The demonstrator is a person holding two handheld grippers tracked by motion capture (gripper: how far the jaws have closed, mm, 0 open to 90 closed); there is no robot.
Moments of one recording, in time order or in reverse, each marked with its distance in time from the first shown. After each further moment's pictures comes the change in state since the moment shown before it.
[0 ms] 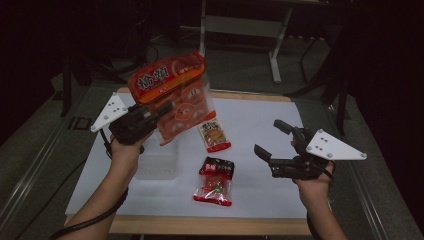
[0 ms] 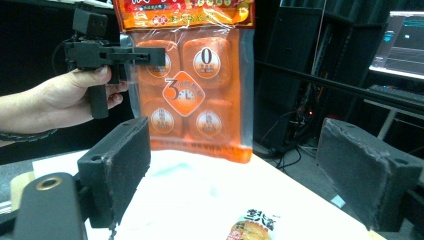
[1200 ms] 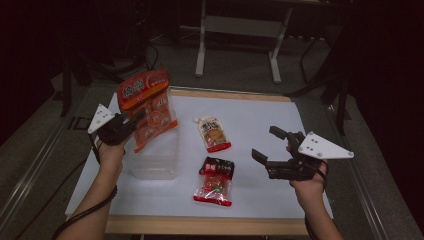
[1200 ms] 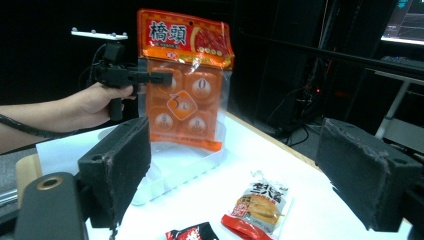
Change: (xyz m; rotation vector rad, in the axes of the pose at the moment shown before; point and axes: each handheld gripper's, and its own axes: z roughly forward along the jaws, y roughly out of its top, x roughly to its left) left arm 0.081 -0.089 -0.016 0.142 0.209 -0.034; right arm -0.007 -0.026 0.008 0.070 0.019 0.047
